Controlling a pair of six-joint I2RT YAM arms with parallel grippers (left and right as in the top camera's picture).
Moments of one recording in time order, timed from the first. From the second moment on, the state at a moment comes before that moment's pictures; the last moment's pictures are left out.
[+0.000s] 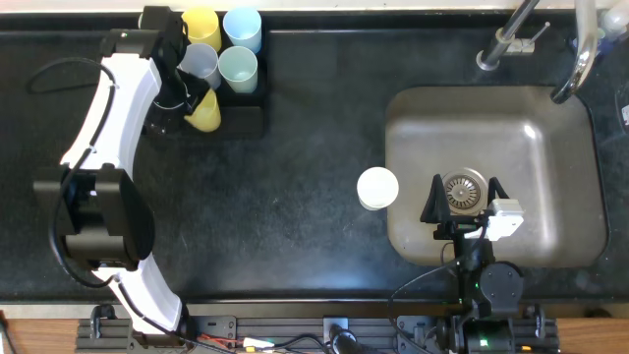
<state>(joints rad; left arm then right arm) -0.03 2.00 1.72 -1.20 -0.07 -1.15 0.04 0.01 0.02 -0.02 0.02 0.20</state>
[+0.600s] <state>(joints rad) -0.13 1.49 1.70 -1.53 -0.12 -1.13 0.04 0.01 0.02 -0.02 0.02 0.20</state>
